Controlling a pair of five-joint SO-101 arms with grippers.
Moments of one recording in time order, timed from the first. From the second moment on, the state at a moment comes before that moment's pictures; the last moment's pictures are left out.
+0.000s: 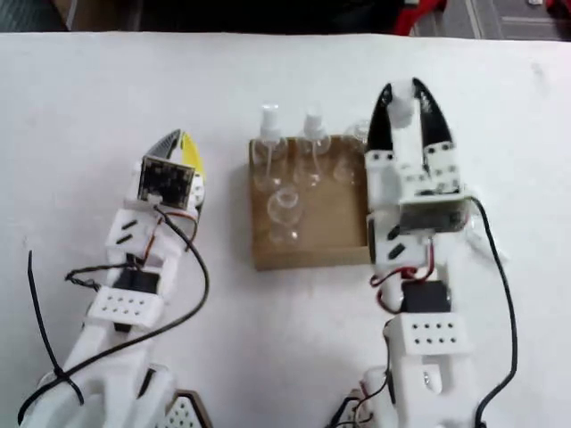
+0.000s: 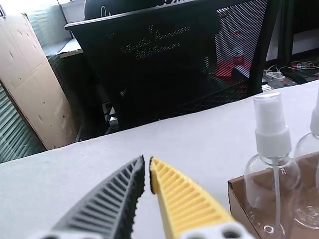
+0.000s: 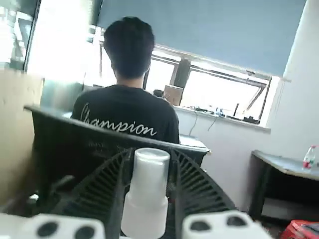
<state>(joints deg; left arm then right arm) 1.5 -41.2 75.3 -16.3 -9.0 -3.7 -56.4 64.1 -20.7 8.1</state>
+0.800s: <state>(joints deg) 1.5 -41.2 75.3 -16.3 -9.1 -6.5 -27.6 37.6 -17.6 1.8</state>
